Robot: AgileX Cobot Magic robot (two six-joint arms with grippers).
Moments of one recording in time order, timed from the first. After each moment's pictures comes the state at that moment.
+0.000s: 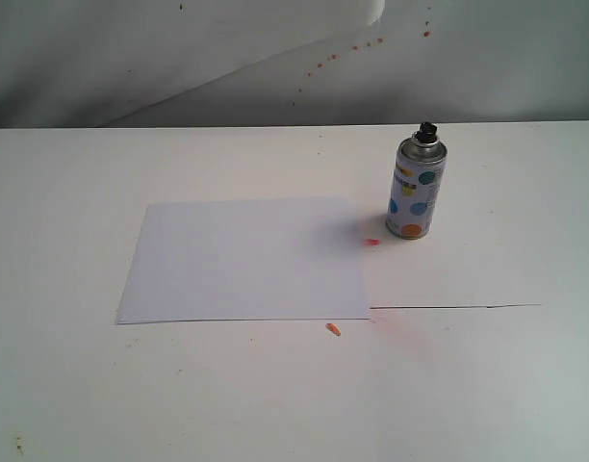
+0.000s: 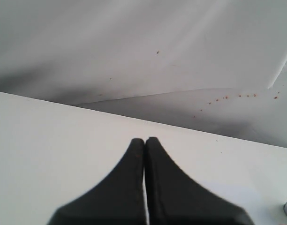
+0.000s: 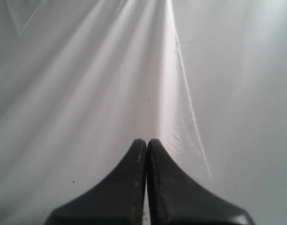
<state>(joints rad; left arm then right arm) -0.27 0.69 -0.39 -0.72 -0.05 0.43 0.27 0.48 -0.29 -0.01 -0.49 -0.02</state>
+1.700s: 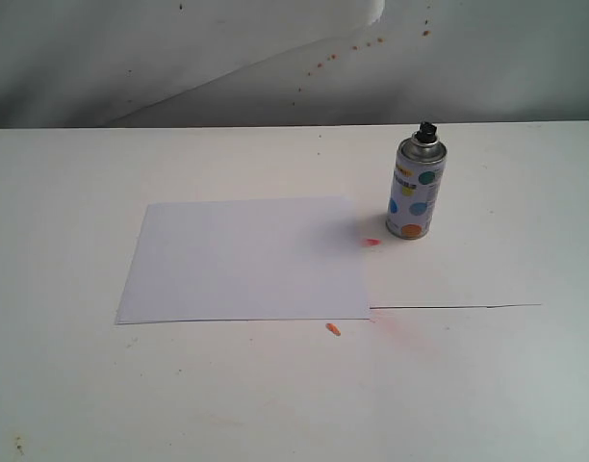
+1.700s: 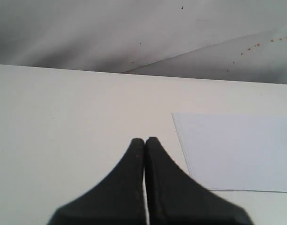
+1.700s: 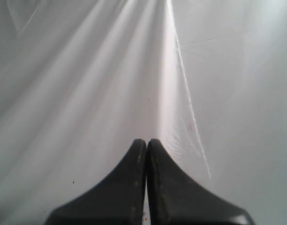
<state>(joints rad) -0.15 0.00 0.00 -0.05 0.29 -0.06 0.27 0.48 -0.29 -0.01 -0.49 -0.02</state>
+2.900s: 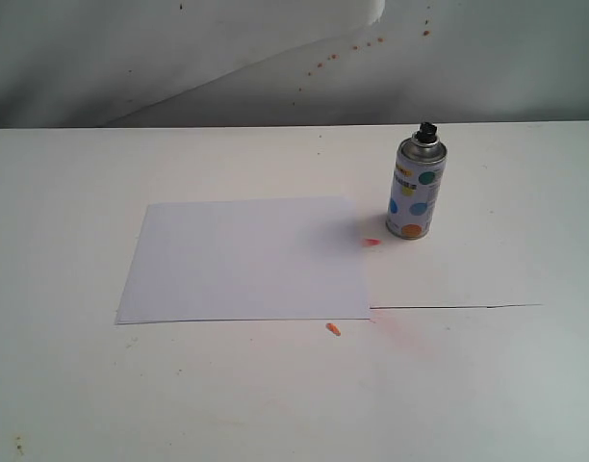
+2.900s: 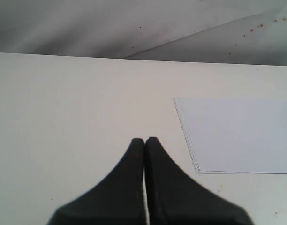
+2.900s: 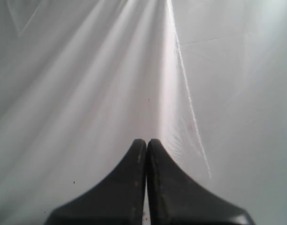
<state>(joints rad) -0.15 0.00 0.00 -0.05 0.34 -0.02 0.27 0.48 -0.29 -0.01 -0.49 -0.02</state>
